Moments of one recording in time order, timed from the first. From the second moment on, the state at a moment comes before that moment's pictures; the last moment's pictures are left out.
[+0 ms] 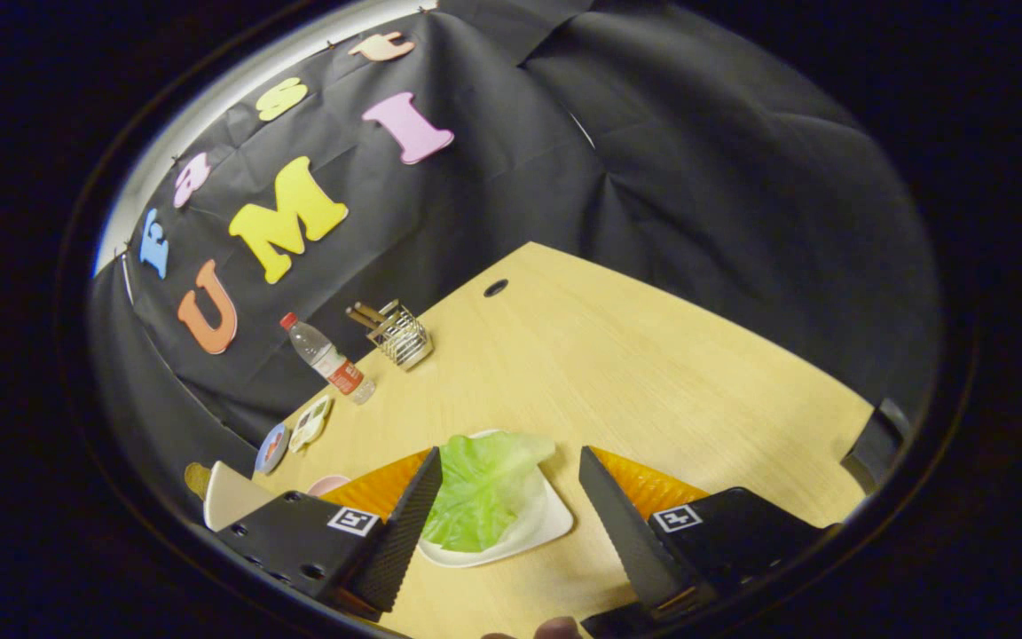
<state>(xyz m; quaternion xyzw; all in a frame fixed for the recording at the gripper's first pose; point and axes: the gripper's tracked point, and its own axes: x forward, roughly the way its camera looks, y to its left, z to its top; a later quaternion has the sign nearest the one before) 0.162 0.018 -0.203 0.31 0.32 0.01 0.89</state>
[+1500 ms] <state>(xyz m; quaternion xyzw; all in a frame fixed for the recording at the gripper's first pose) 0.189 0.025 -0.179 0.37 0.31 0.03 0.87</state>
